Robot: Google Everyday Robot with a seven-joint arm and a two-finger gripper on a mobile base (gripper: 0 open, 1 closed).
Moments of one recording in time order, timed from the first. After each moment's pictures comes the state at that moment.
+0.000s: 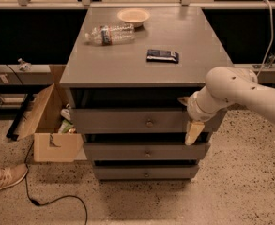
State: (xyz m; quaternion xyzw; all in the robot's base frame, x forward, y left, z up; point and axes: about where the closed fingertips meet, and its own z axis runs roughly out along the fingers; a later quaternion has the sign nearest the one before) arm 0.619 -0.180 0.650 -0.72 0.66 -0.01 0.21
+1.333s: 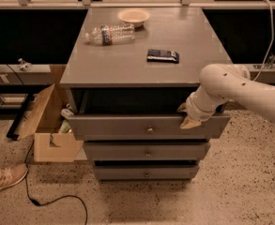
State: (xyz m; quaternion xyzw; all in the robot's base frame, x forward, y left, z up) arm 0.614 -0.189 0.632 -0.75 0.64 -0.01 0.15
